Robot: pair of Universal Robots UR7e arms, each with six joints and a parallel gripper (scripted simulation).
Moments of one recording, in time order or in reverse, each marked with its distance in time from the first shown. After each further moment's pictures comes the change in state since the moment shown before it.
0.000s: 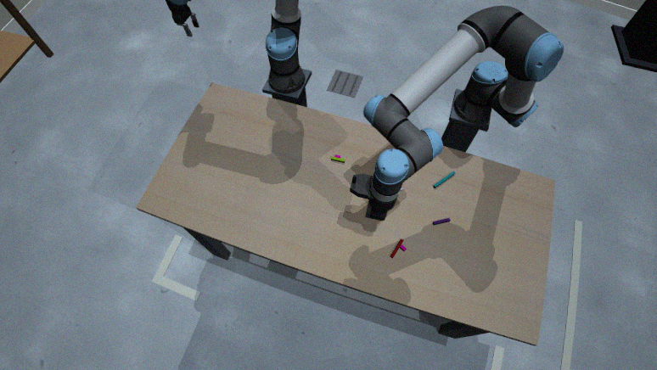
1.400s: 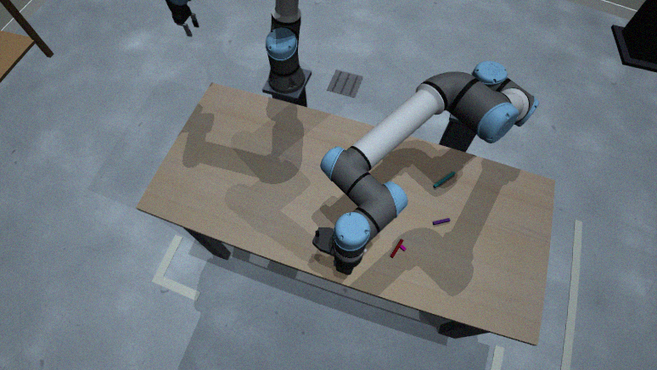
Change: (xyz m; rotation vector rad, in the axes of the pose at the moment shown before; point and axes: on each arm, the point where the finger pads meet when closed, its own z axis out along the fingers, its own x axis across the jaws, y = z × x) left arm -0.174 -0.054 0.001 0.001 -0.002 0.127; right arm 0.000 0.000 0.000 0.000 0.000 0.000
